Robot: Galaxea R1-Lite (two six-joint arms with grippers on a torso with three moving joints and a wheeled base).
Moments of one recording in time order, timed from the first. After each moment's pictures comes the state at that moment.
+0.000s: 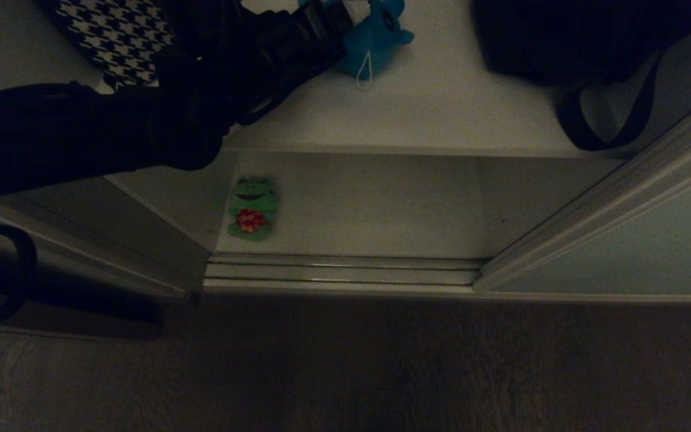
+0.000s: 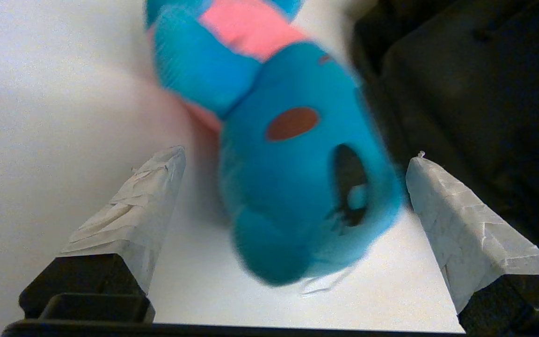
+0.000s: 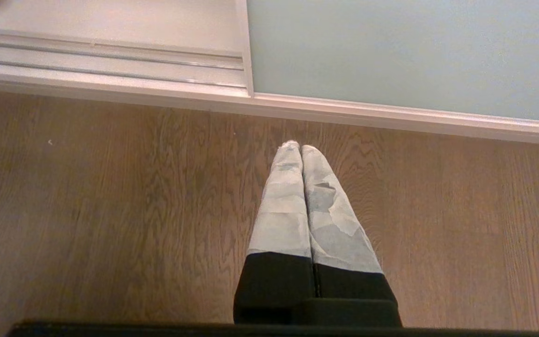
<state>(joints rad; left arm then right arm) -0.48 2.03 -1.94 -0.48 -0.11 -0.38 0.00 0.00 0.00 0.00 0.01 -0.01</state>
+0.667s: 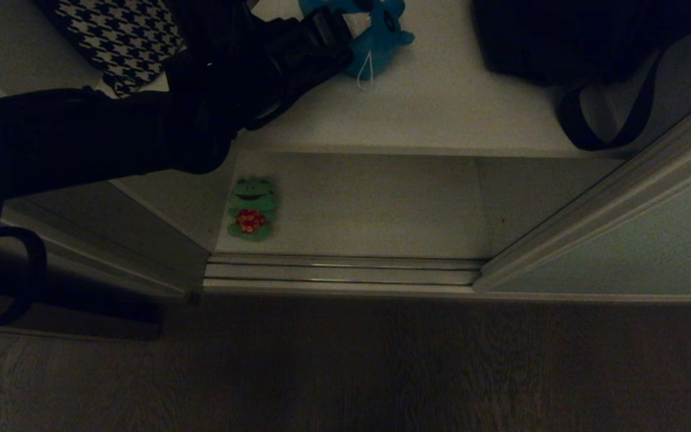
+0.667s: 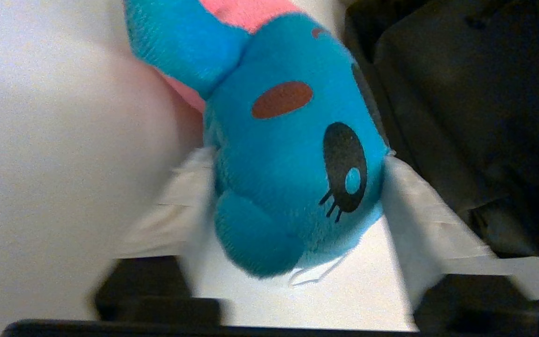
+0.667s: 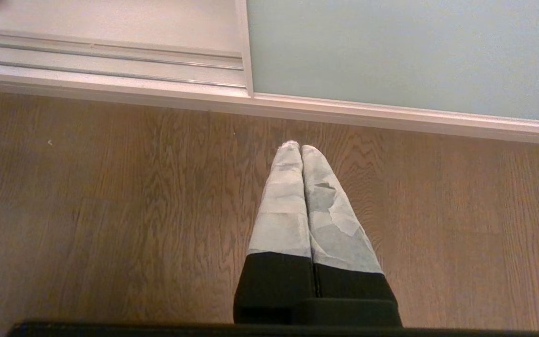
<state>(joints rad) -0.49 2.04 -1.94 -0.48 -0.12 -0.40 0.00 0.00 0.00 0.00 0.01 -0.01</state>
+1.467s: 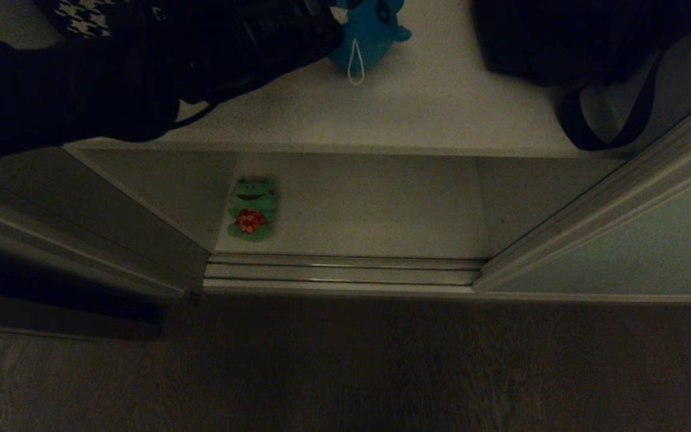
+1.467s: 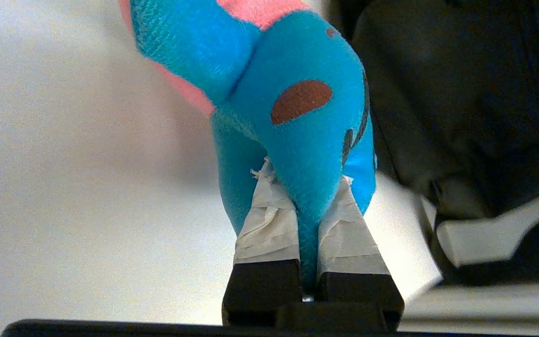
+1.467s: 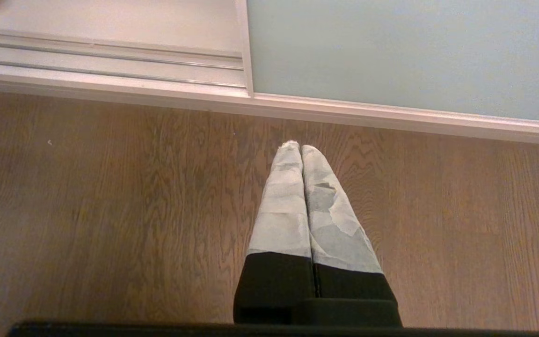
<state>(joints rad) -0.51 1.90 -1.93 -0.25 -0.13 -0.38 0.00 0.00 0.00 0.00 0.01 -0.01</state>
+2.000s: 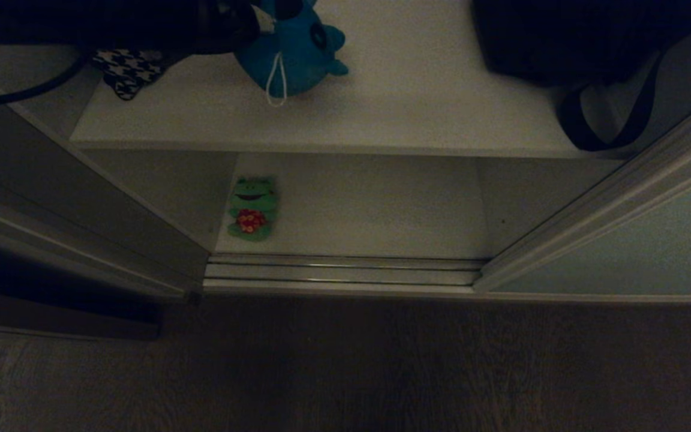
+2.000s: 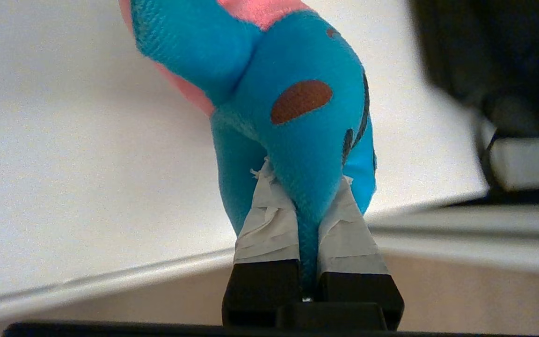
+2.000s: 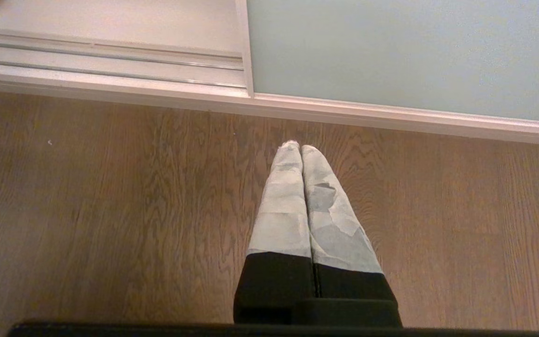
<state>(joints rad) -0.52 1.60 -1.85 0.26 0.03 -0.24 0.00 0.00 0.00 0.00 0.01 -0.01</state>
